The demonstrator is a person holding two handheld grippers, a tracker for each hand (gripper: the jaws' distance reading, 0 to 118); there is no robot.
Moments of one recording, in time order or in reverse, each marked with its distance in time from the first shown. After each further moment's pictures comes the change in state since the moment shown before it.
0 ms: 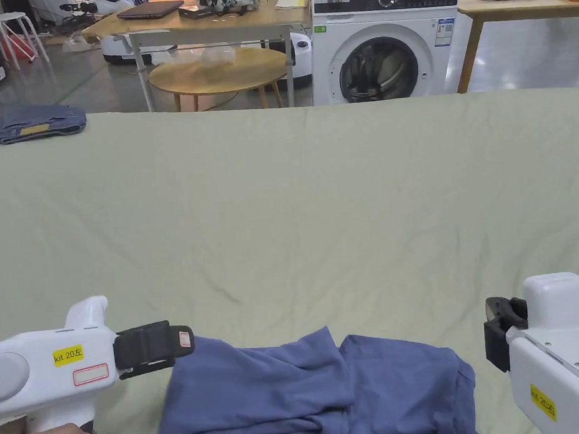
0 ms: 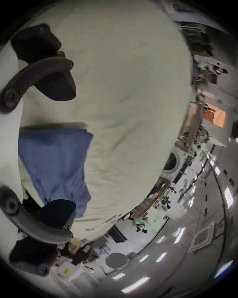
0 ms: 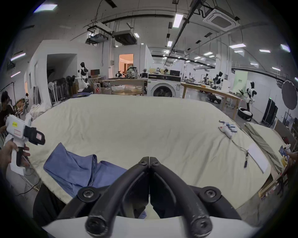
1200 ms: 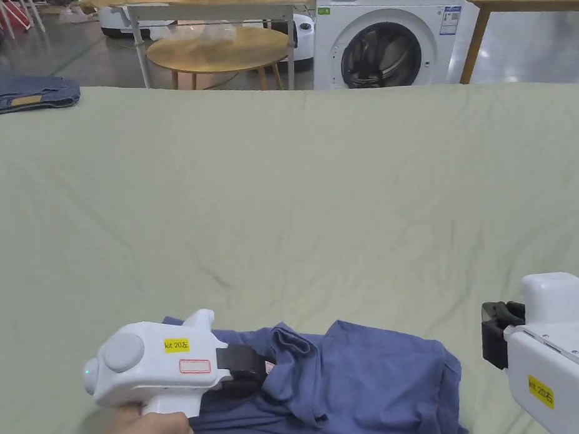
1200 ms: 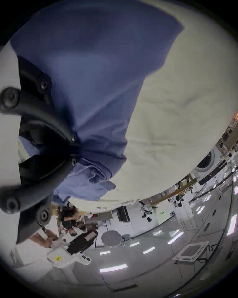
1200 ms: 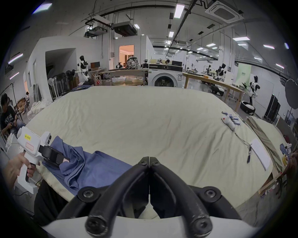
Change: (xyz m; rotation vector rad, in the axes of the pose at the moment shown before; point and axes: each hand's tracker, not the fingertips) left arm 0.067 -0.045 -0.114 -0.284 -0.264 0.198; right arm 0.016 0.002 -0.011 -0.095 0.021 -0.009
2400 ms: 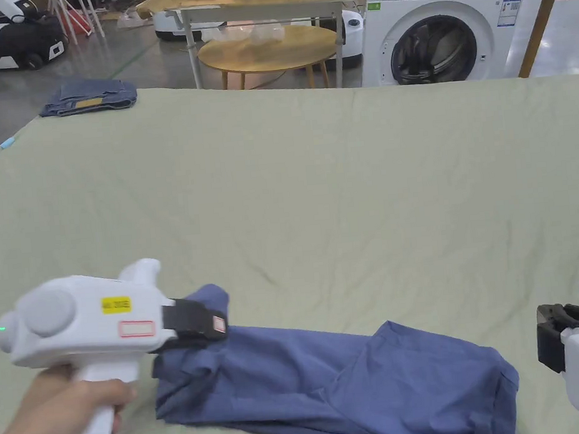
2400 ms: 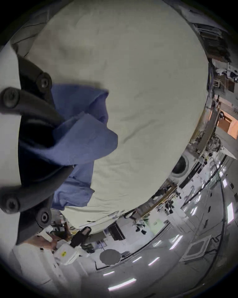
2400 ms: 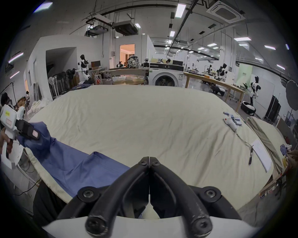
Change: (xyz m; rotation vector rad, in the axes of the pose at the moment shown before) left arm 0.039 0.015 0.120 0.204 0.291 -0.172; right arm 0.004 0.002 -0.015 -0.008 -0.002 0.003
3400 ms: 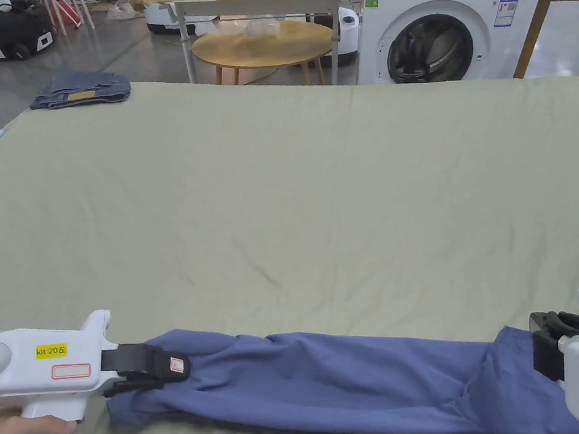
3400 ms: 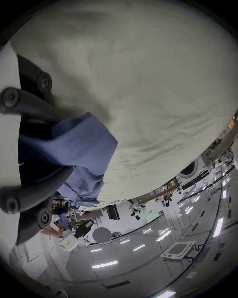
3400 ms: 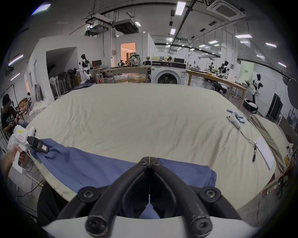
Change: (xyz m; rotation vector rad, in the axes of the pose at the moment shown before) left arm -0.139 -0.016 0.011 -0.070 -0.217 0.172; right arm -0.021 0.002 0.006 -0.022 0.024 -0.012
